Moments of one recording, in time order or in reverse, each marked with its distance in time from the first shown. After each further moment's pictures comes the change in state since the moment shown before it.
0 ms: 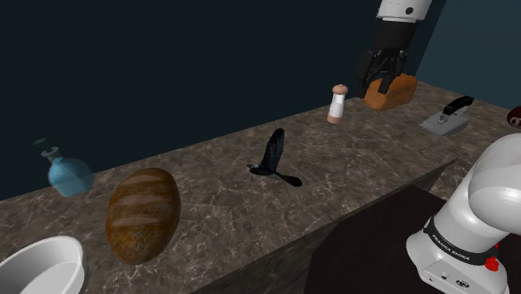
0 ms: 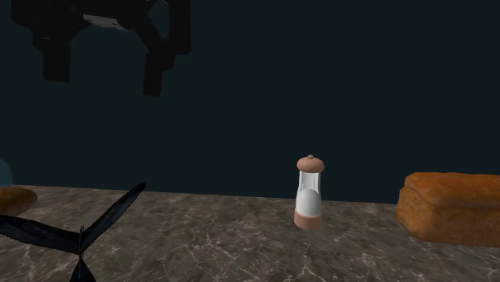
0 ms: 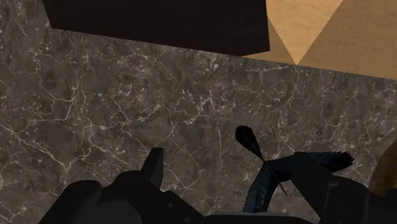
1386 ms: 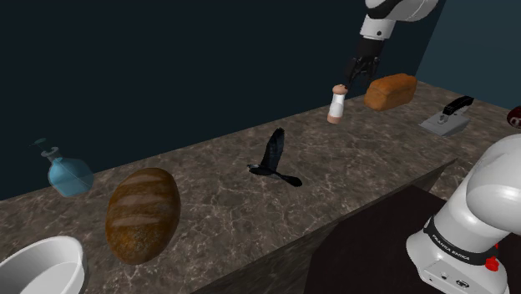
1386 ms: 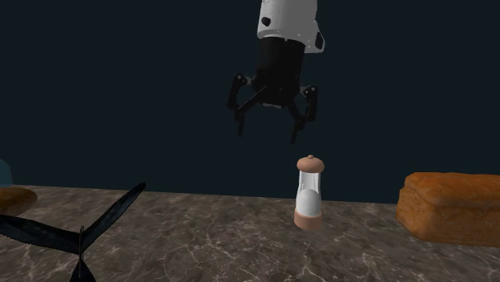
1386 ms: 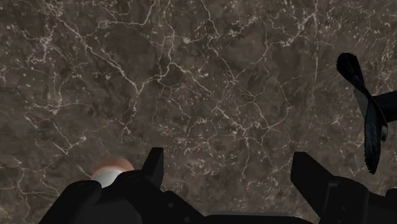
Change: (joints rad) arm -0.037 0.548 -0.341 0.247 -0.043 0.305 -0.440
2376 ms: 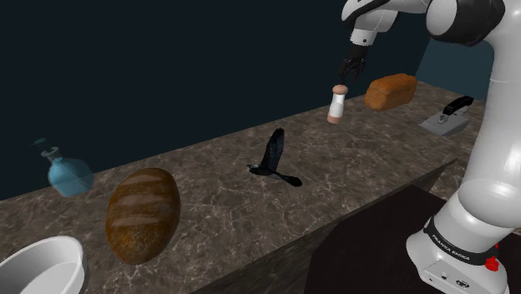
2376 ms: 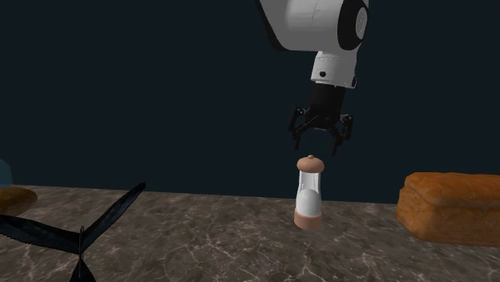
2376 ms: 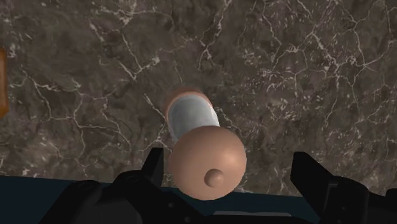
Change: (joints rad) arm -0.132 0.614 -0.108 0.539 0.305 -0.017 -0.367
